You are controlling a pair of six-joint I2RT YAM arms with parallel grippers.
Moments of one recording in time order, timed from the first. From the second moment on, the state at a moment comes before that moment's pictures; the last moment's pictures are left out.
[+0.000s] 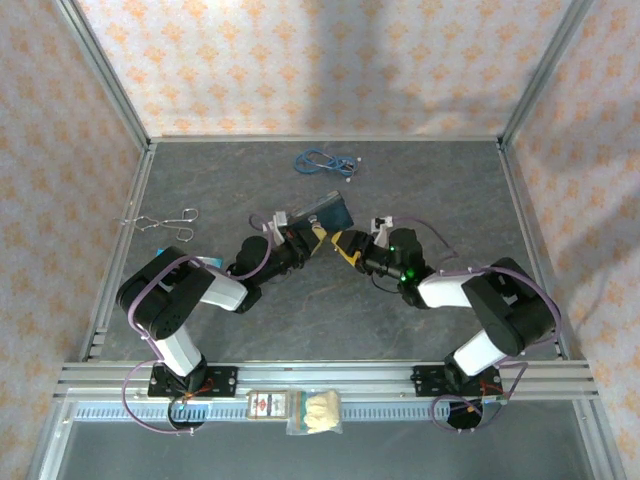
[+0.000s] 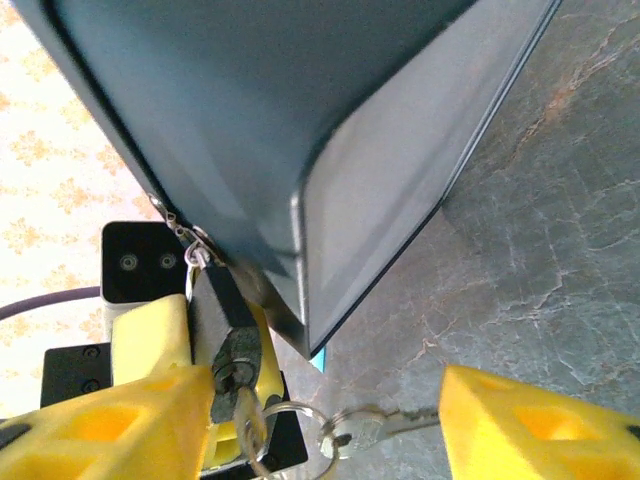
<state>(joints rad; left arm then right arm) -0.56 1.70 0.47 1.16 0.30 -1.38 0.54 1.53 0.45 0.82 -0.46 1.21</state>
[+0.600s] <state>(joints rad) -0.60 1.69 0.50 1.05 0.23 -1.38 0.57 1.52 0.42 0.84 -0.41 1.16</state>
